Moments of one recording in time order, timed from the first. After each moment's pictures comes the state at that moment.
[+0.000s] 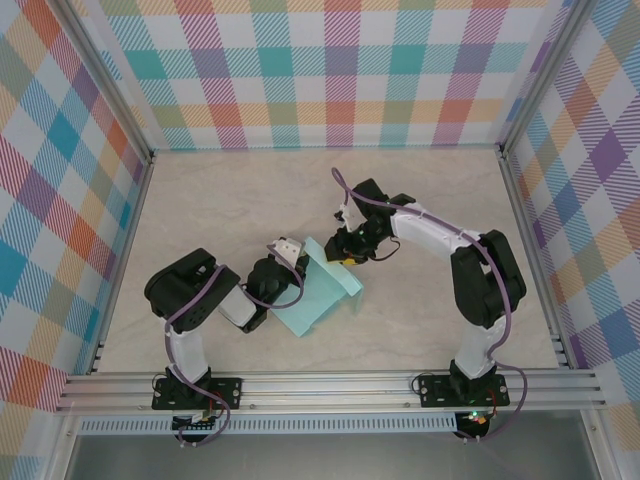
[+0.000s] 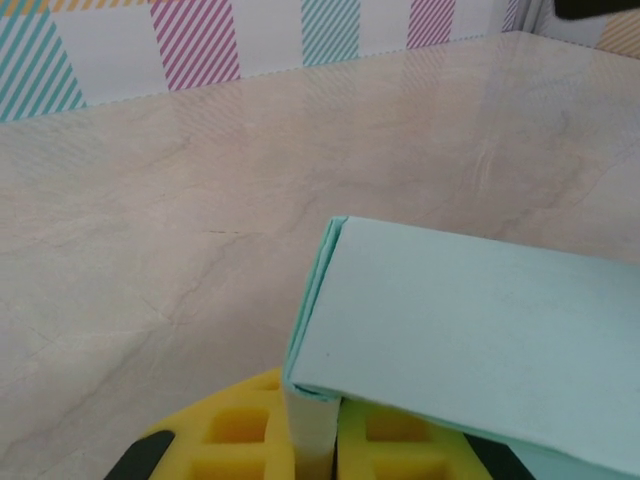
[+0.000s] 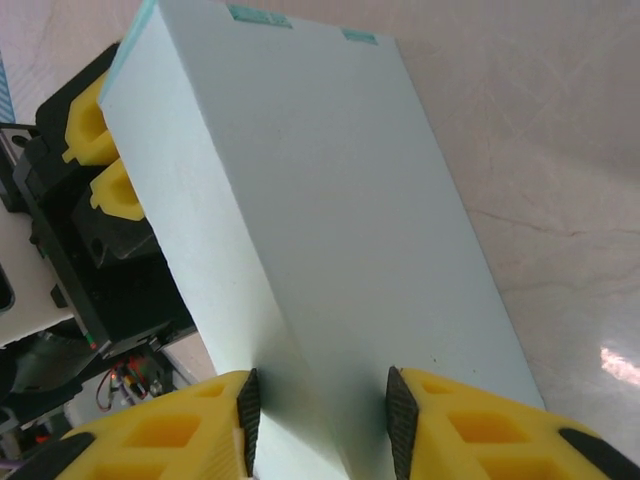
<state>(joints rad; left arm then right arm) -0.66 1.86 0.42 1.22 -0.15 -0.03 0.57 1.83 1.35 -0.75 -0.62 0.39</state>
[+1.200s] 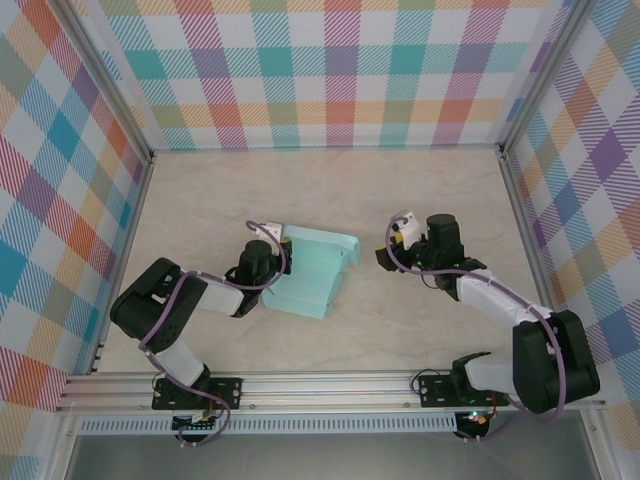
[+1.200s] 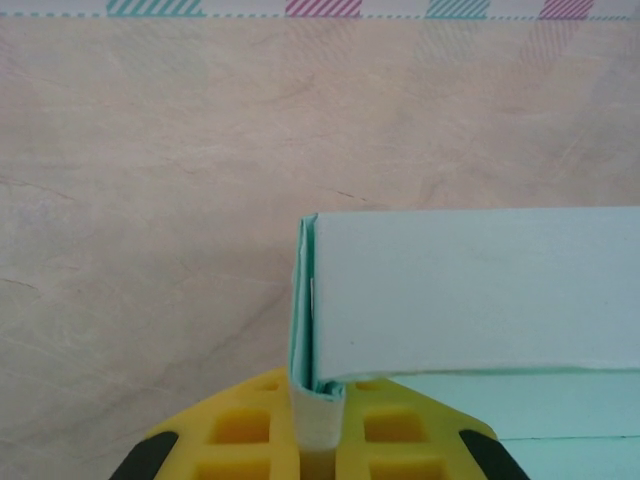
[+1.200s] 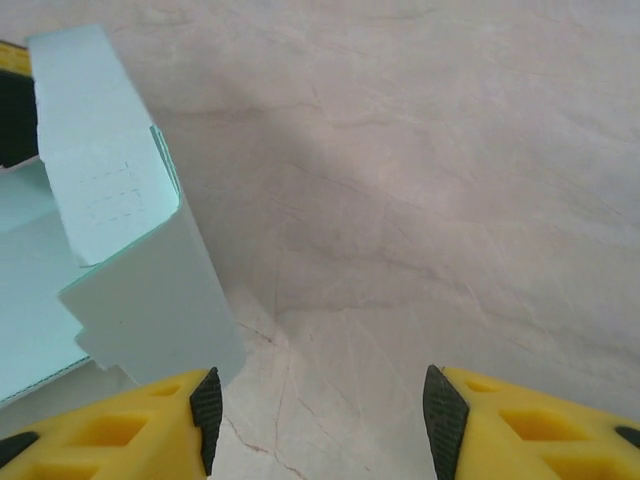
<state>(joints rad) -0.54 1.66 0.48 0.79 -0.16 -0.22 0.30 1.28 0.61 0.03 -0.45 -0.17</state>
